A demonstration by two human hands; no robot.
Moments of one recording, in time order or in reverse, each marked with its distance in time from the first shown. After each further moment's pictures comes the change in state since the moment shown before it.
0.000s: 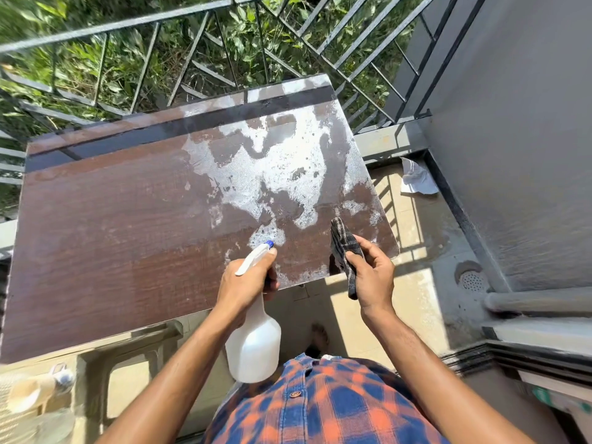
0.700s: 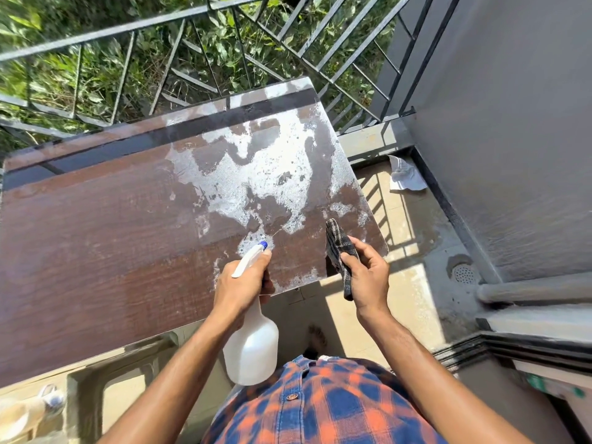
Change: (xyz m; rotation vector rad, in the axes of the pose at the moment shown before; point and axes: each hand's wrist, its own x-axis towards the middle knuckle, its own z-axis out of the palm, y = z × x) left_hand 0.006 0.012 0.015 -0.003 0.029 -0.017; right_hand 0.007 -0.003 -0.007 0.004 0.046 0.009
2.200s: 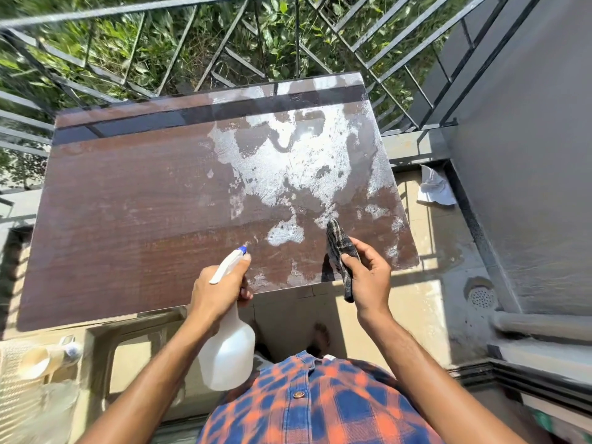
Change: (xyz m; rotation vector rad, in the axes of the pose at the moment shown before) left_hand -0.009 -0.033 -0.085 0.041 0.162 -0.070; right_hand -0.015 0.011 0.043 -0.049 -0.148 0.010
